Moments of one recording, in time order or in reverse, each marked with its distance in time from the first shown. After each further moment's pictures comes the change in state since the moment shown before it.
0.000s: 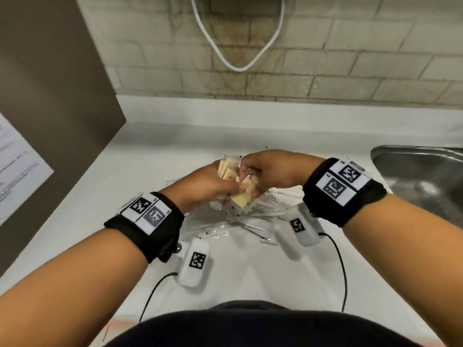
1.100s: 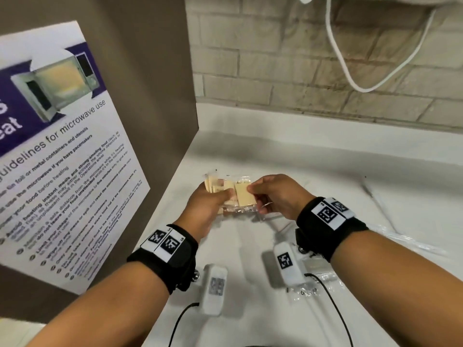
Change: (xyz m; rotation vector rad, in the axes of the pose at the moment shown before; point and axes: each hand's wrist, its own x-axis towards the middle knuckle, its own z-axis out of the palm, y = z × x) left_hand -0.047 -0.094 -0.197 -0.525 0.651 -0.138; right_hand 0.198 -0.118 0.082 1.018 0.173 0.211
